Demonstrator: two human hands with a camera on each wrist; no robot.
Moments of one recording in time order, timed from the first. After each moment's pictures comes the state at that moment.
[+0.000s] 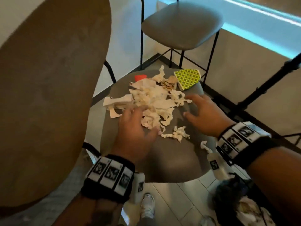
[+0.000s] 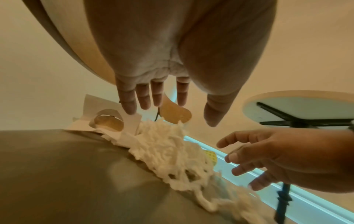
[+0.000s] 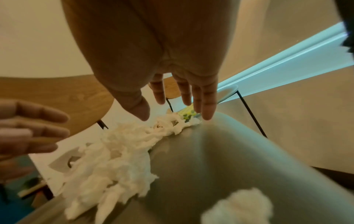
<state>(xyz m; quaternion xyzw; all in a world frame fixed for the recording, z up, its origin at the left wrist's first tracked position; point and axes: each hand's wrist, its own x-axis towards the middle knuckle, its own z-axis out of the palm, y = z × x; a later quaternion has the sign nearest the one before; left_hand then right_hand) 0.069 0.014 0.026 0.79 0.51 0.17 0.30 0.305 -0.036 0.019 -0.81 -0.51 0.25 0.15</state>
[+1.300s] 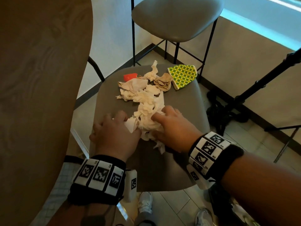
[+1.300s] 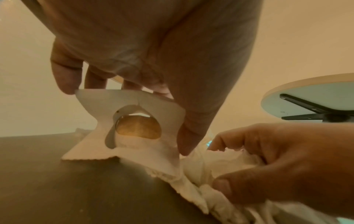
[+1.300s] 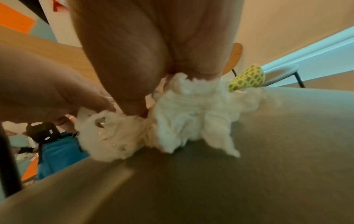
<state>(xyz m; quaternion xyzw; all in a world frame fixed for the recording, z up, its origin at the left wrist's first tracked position) 0.082 0.055 0.015 0.74 0.64 -0.06 0.19 0.256 -0.011 -0.003 -0.72 -0.65 0.26 0.06</state>
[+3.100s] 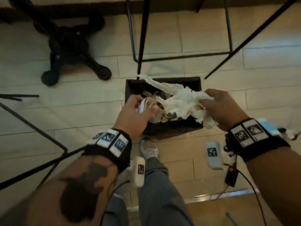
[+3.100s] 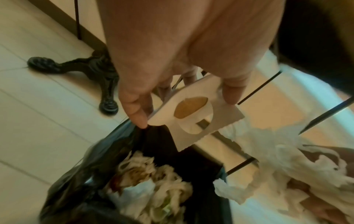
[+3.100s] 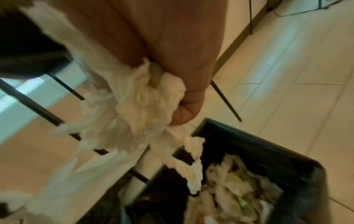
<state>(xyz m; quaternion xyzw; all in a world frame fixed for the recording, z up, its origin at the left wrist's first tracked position) 0.418 -0.387 -0.297 0.78 0.24 -0.27 0.51 0.473 -0.635 -0.265 -0.83 0.19 0.28 0.43</state>
